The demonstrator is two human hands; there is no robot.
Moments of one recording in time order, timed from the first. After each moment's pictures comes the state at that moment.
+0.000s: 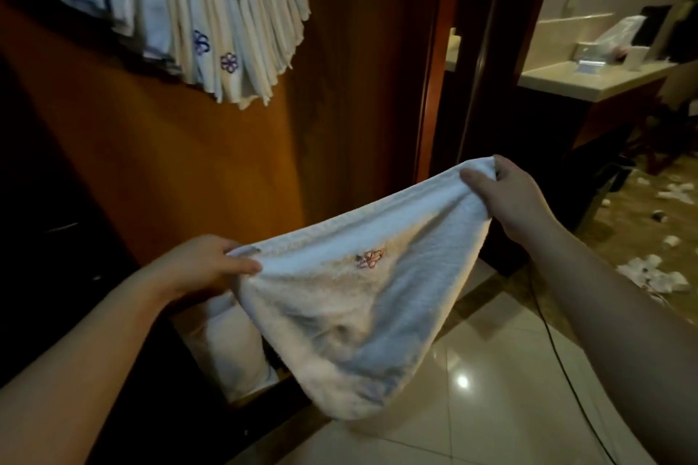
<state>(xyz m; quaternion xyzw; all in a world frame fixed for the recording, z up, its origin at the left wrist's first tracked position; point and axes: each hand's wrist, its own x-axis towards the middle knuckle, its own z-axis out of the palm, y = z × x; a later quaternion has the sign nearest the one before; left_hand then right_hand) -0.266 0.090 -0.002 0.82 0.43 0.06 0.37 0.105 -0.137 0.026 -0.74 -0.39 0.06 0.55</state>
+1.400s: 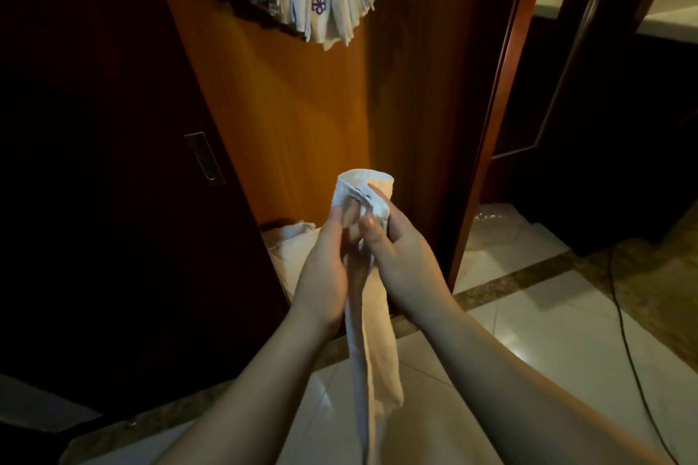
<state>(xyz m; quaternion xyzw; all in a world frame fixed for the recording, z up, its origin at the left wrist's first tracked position) -0.274 -0.176 -0.023 0.56 0.34 0.40 0.64 -0.165 -0.205 -0.032 -0.58 -0.51 0.29 0.56</state>
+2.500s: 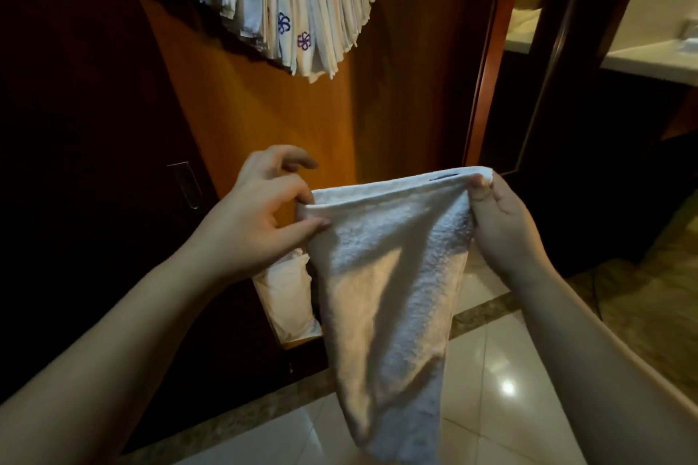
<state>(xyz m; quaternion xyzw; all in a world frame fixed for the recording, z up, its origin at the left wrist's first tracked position) -0.317 -0.114 0.075 0.92 0.24 0.30 0.09 -0.047 -0.218 0.017 -0.61 -0.49 0.14 0.61</state>
